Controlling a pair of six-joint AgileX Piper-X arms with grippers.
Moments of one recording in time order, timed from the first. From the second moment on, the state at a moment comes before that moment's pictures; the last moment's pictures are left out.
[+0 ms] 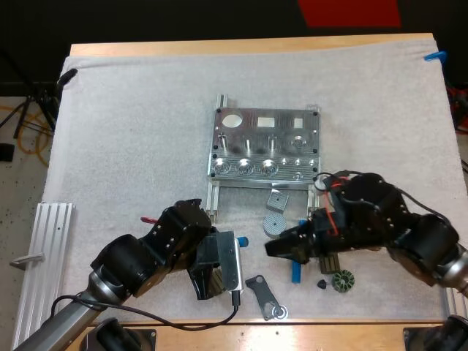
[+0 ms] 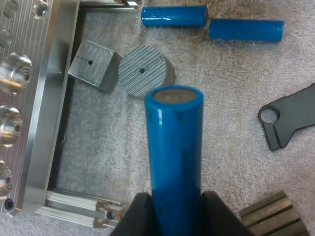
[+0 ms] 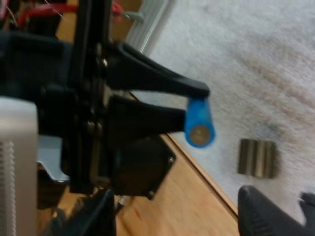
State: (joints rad) left arm -0.77 0.91 -0.80 0.99 0.09 -1.06; right arm 0.77 1.04 -0.86 0.60 -0.63 -1.31
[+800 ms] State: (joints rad) left arm -0.77 0.91 -0.80 0.93 0.10 -1.06; right arm 0.77 1.11 -0.86 0.51 -0.63 -1.25
